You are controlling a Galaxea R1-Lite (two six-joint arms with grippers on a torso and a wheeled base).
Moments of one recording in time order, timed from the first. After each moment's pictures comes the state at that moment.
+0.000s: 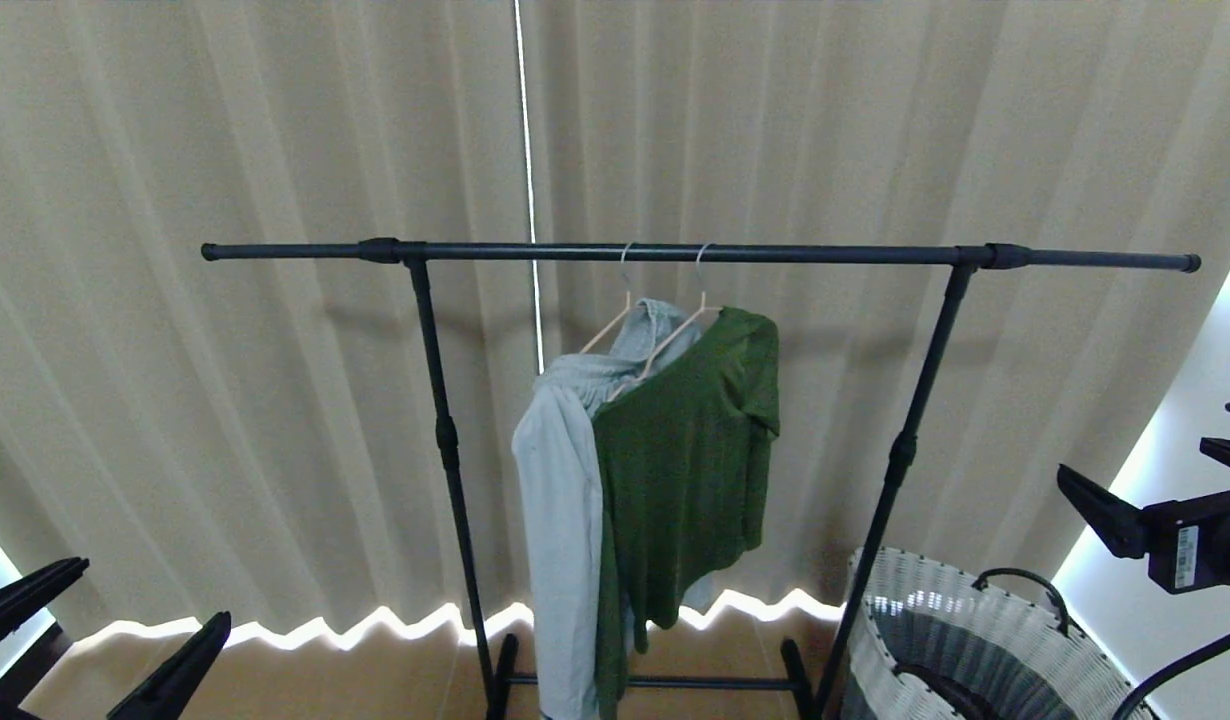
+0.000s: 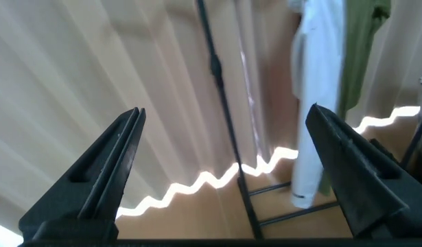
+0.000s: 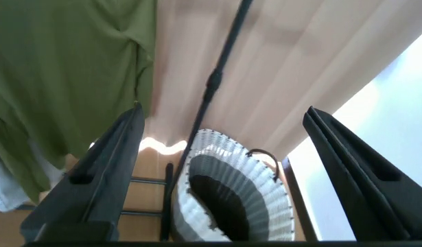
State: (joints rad) left arm -0.13 0.83 0.00 -0.72 -0.03 0.26; right arm 0.21 1.14 -0.37 -0.51 -0.34 -0.17
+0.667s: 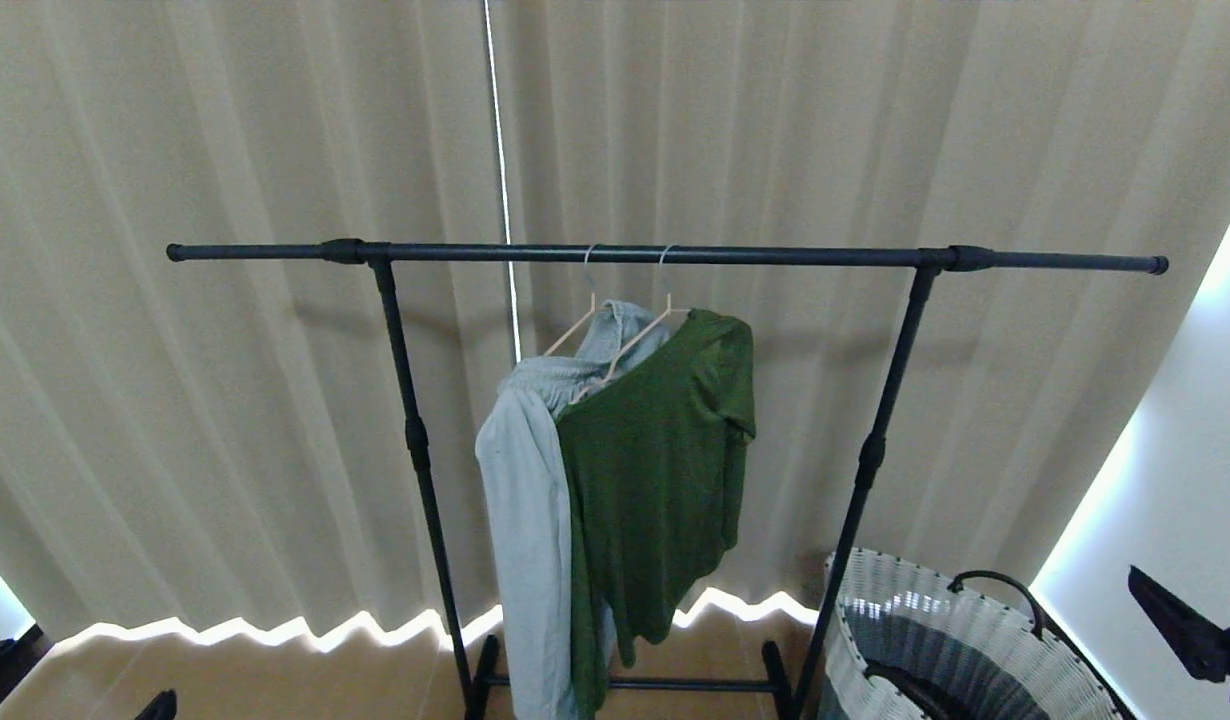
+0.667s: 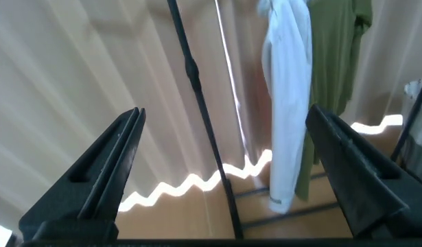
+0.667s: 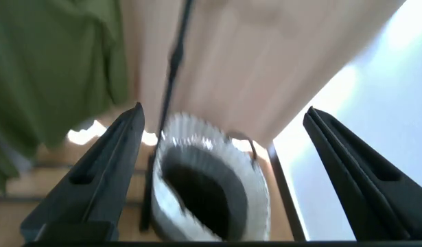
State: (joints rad) left arm -0.08 0.52 0.00 -0.40 -0.02 0.23; right arm 0.15 0.90 -0.21 -0.36 -0.35 -0.18
